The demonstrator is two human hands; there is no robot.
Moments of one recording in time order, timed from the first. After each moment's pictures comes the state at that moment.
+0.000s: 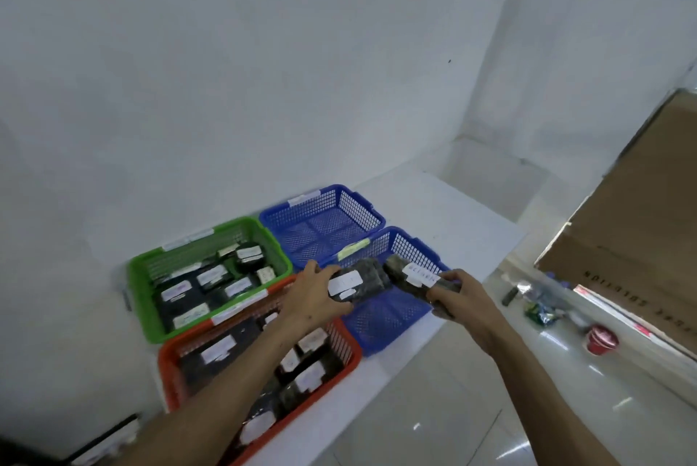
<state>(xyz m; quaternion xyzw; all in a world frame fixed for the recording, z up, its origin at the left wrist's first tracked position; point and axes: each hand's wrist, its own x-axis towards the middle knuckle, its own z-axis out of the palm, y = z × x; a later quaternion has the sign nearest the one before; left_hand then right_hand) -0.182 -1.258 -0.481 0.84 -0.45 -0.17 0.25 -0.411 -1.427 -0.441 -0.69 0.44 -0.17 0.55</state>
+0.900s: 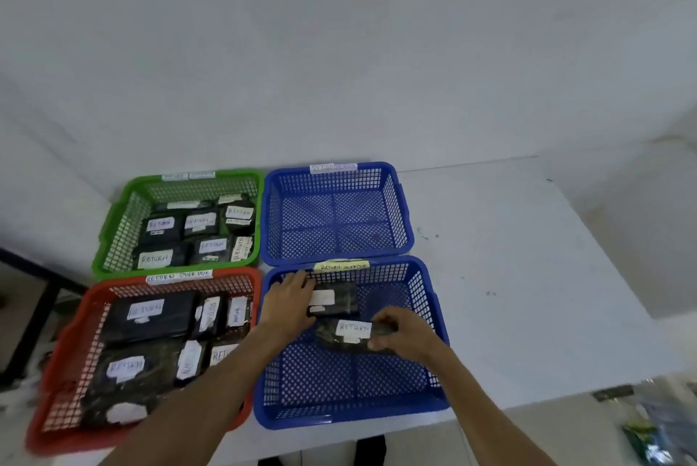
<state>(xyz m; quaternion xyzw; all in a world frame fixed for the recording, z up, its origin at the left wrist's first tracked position) -0.145 -1.446 -0.619 0.96 -0.25 -0.15 -0.03 -0.250 -1.685 -0.613 -0.84 0.15 0.27 0.45</state>
